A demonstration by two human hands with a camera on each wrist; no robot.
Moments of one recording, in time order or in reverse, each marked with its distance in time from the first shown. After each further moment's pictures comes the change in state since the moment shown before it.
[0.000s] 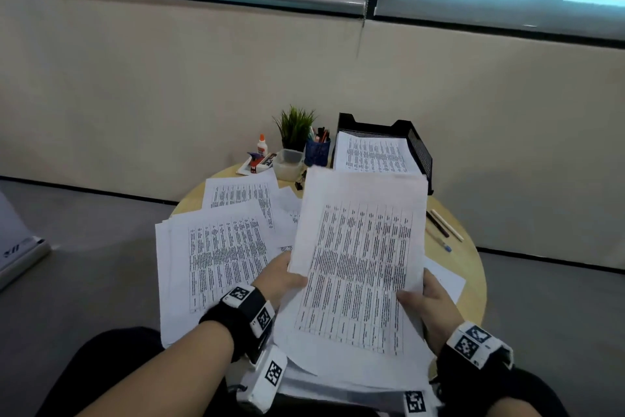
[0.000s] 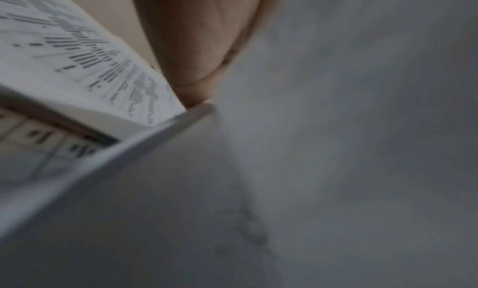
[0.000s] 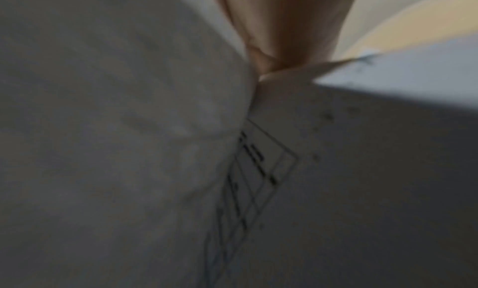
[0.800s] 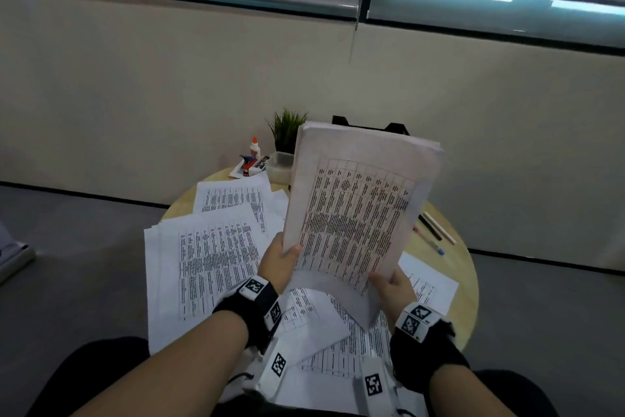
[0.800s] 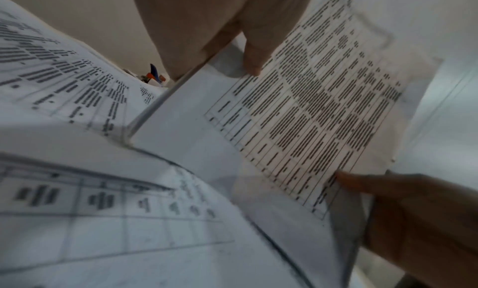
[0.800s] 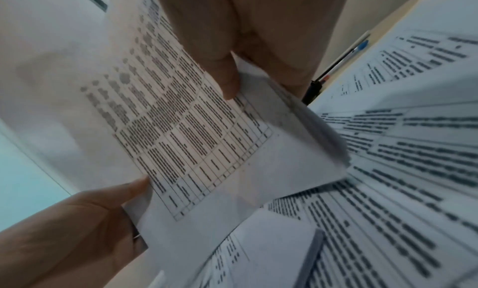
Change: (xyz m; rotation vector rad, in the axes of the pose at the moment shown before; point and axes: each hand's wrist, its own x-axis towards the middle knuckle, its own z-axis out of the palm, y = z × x) left_hand 0.020 0.017 0.013 -0.065 0.289 0.239; right_hand 0.025 0.000 0.053 -0.258 0.240 -0.006
